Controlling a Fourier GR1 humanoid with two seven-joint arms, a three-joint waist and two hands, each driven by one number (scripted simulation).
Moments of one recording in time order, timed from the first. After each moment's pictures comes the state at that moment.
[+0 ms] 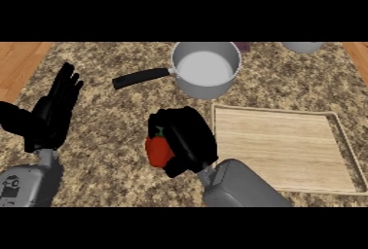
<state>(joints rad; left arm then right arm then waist) -0.24 0.25 0.03 -1.58 0.13 0.16 0.21 -0.56 0.00 0.65 -1.47 0.80 -0.09 0.39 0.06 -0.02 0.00</state>
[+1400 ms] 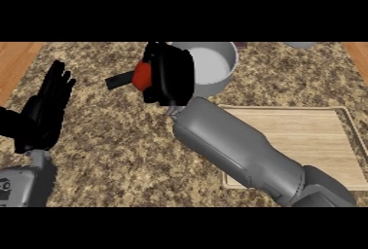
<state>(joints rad) -0.23 0.25 0.06 -1.61 0.12 0.16 0.22 -1.15 -0.02 0.75 -0.90 0.69 -0.67 0.83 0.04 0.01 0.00</state>
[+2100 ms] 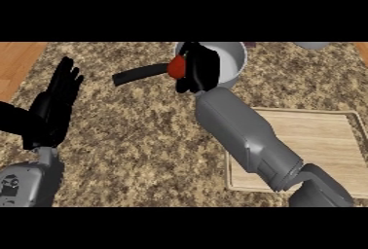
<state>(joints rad) -0.26 0.23 0.04 -1.61 0.11 0.15 0.22 -1.17 0.00 0.65 -0.48 0.55 -0.73 0.60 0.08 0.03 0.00</state>
